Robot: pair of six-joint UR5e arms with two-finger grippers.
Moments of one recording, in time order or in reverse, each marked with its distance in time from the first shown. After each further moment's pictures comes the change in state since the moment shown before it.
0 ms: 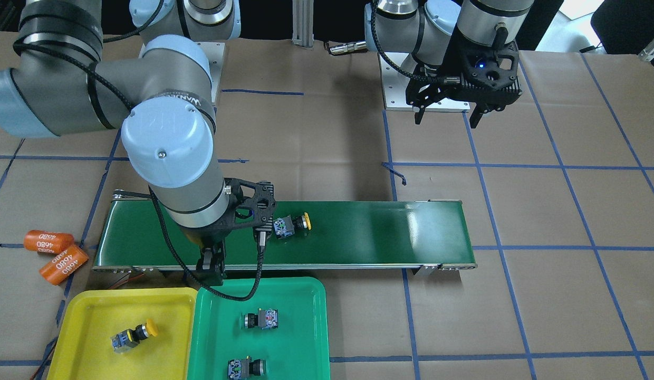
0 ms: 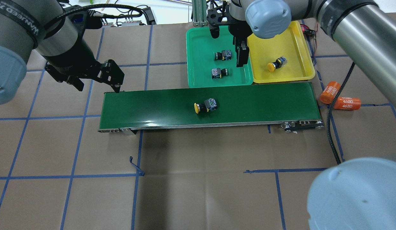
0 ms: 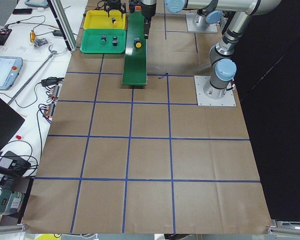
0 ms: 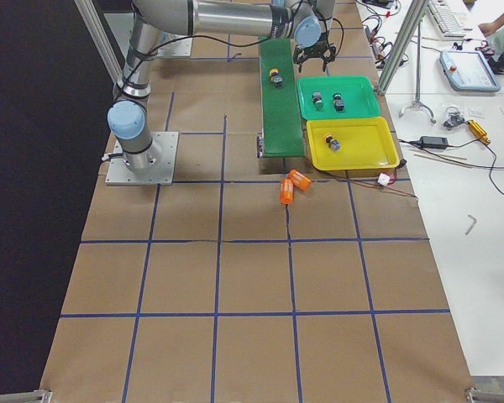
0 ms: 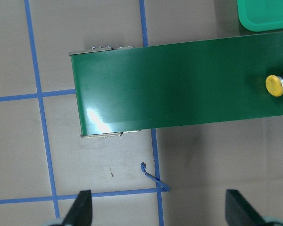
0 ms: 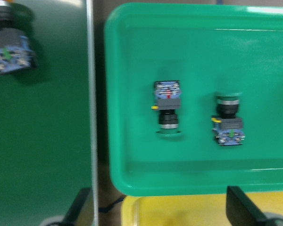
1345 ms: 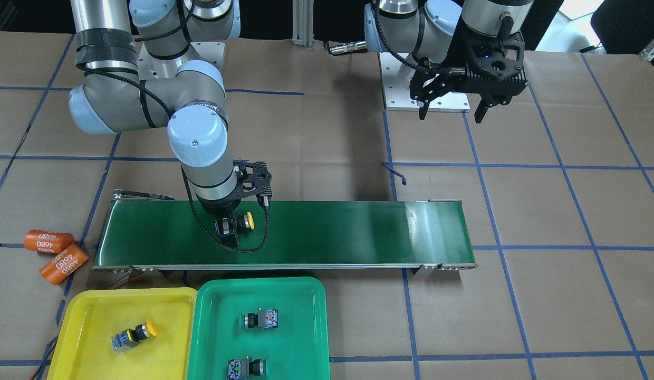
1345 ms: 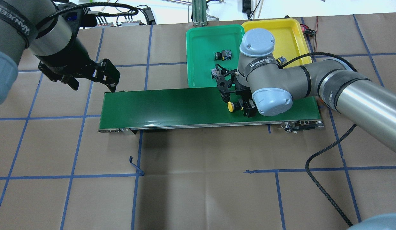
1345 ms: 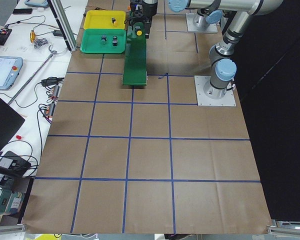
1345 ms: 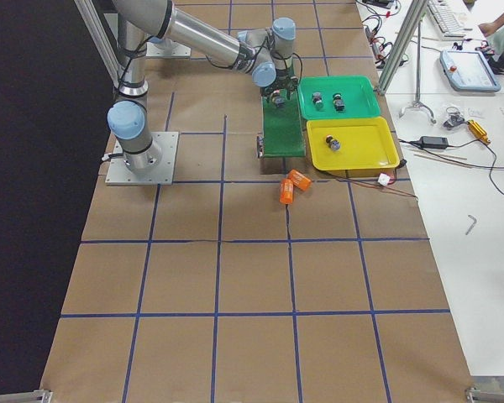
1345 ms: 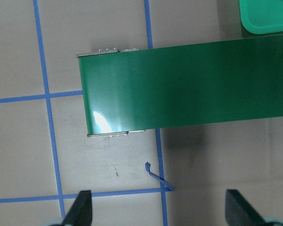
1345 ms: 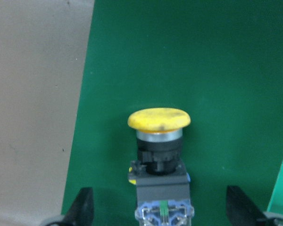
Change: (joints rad) left arm 0.005 0.019 0.001 -0.003 0.010 0.003; right arm -0.015 -0.115 0.555 -0.487 -0.001 -0.196
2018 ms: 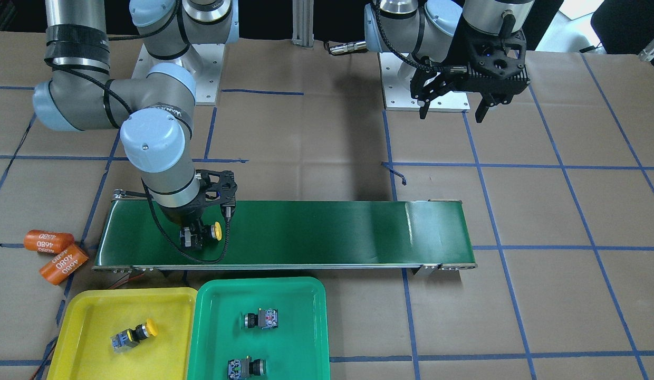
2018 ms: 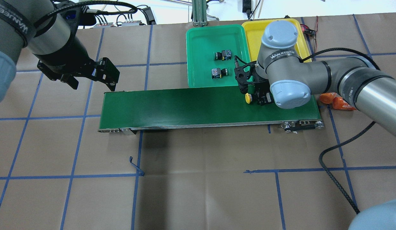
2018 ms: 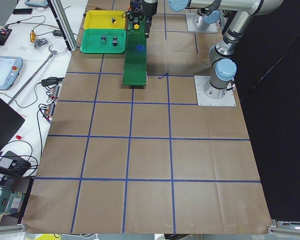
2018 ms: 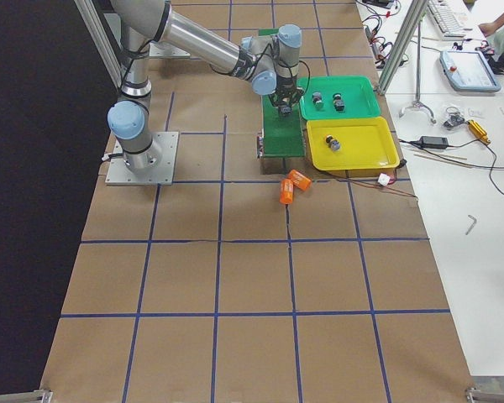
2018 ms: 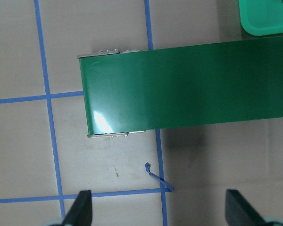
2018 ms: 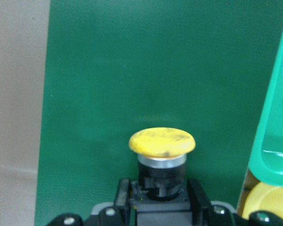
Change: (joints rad) left arm 0.001 0.000 0.006 0.000 -0.006 0.000; right arm -0.099 -0.022 -0.023 -0.007 -0.022 -0.041
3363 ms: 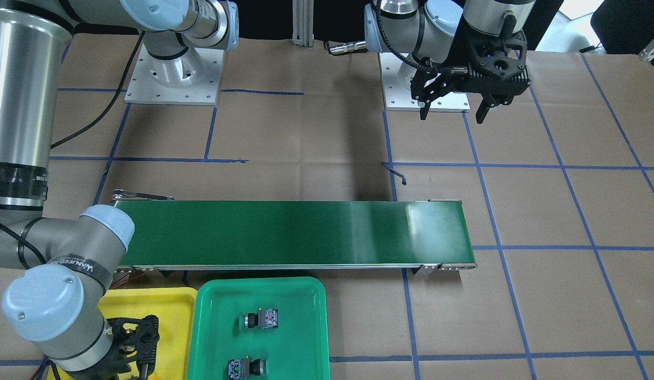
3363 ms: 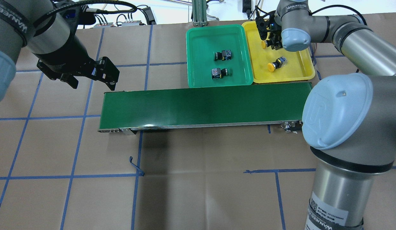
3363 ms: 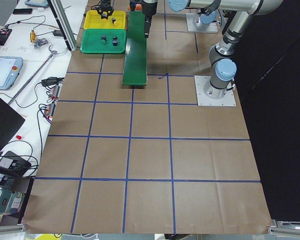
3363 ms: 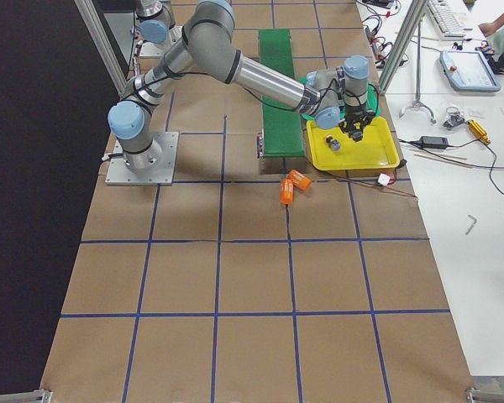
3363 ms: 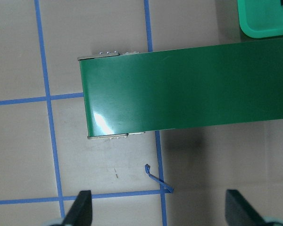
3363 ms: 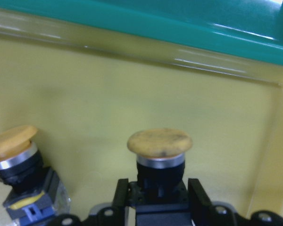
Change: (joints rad) left arm 0.001 -0.001 0.001 0.002 0.002 0.000; right arm -0.138 0.476 -0.609 -0.103 0.011 -0.168
